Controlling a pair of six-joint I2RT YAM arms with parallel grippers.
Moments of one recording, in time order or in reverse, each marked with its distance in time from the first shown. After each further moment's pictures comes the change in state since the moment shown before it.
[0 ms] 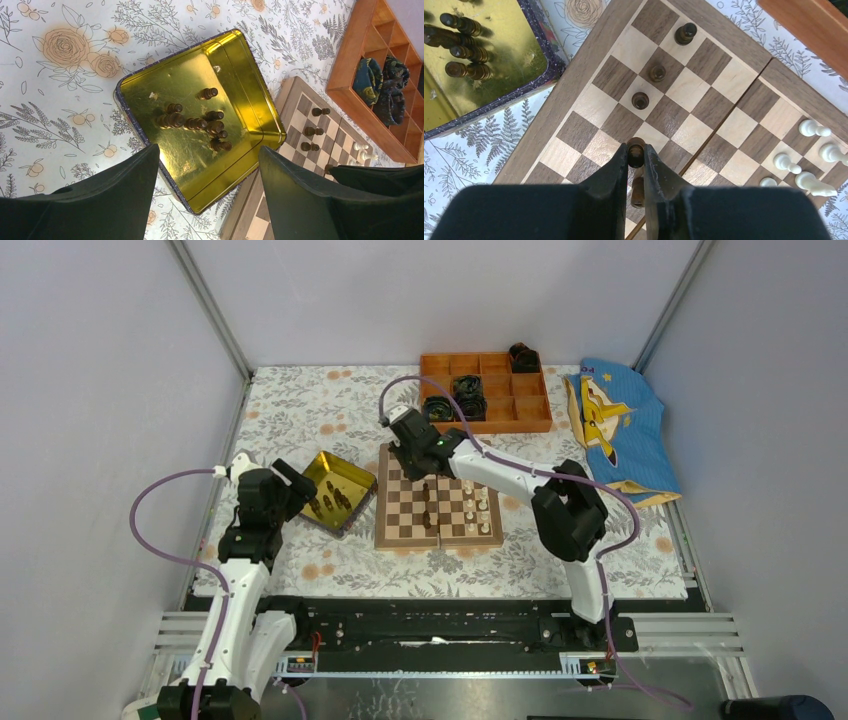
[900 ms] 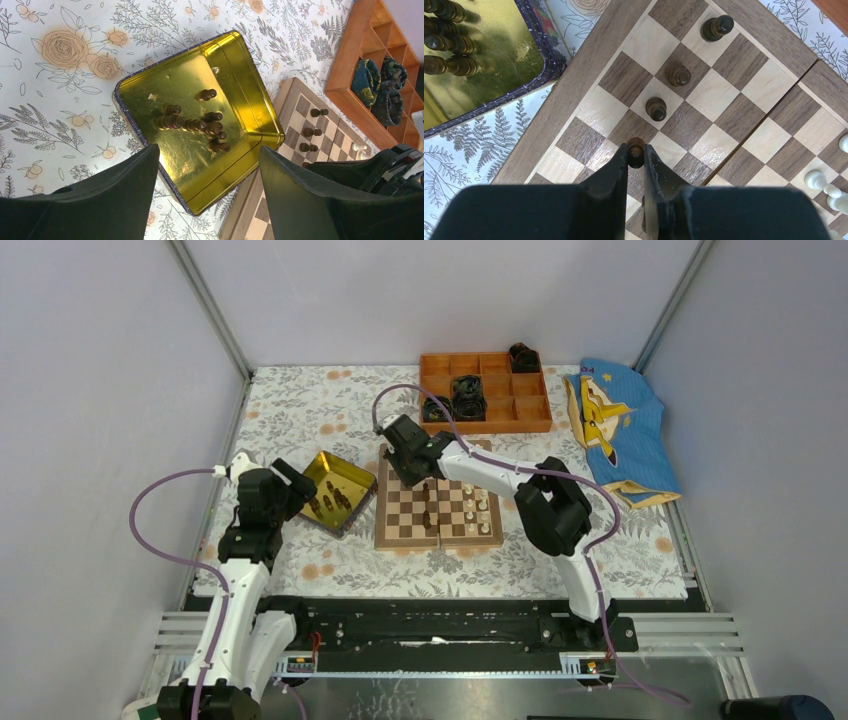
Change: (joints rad) left arm 0.000 -0.002 0.000 0.007 0.000 0.000; right arm 0.014 0.103 0.066 -0.040 -0.026 0.000
